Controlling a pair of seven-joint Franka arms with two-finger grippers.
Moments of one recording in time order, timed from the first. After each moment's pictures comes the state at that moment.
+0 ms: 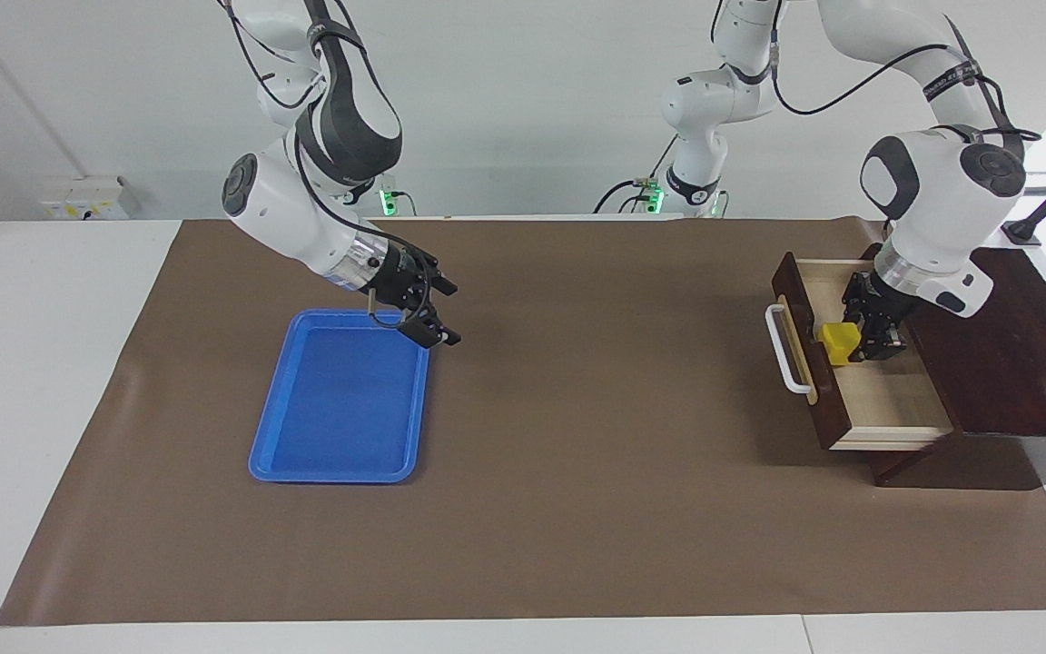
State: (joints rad) left arm 0.13 0.09 -0.08 -1.90 0.04 2.03 -1.41; right arm 0.18 0.12 0.07 -1.91 0.73 2.05 1.40
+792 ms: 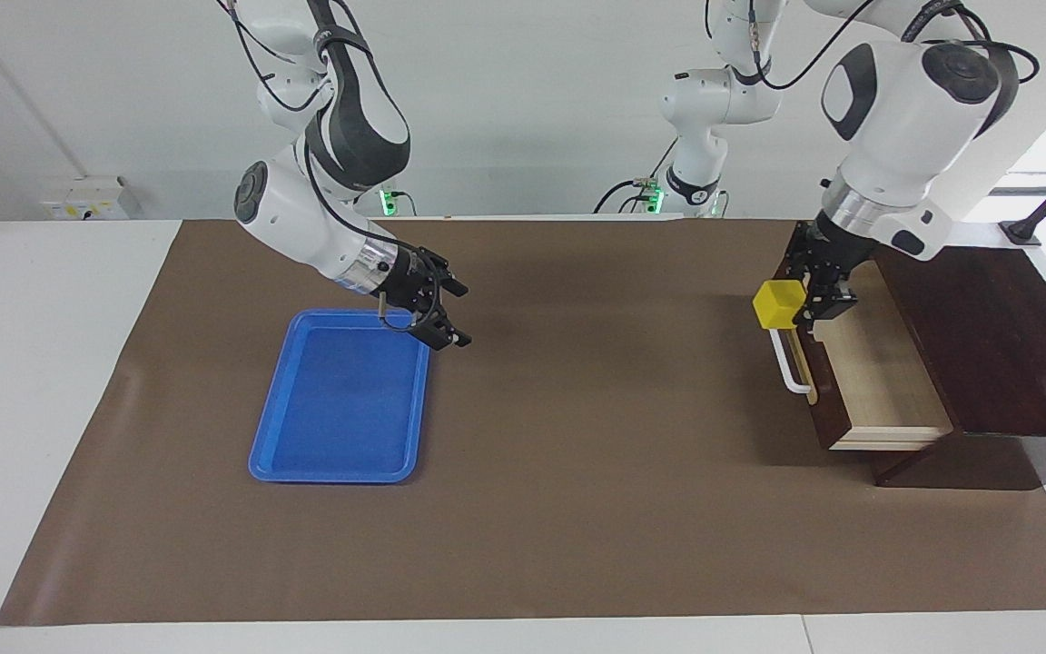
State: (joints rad) left arm -0.14 0.06 -0.11 -1.66 -0.02 1.75 -1.78; right arm 0.20 0.13 0.07 -1.91 0.77 2.06 1.40
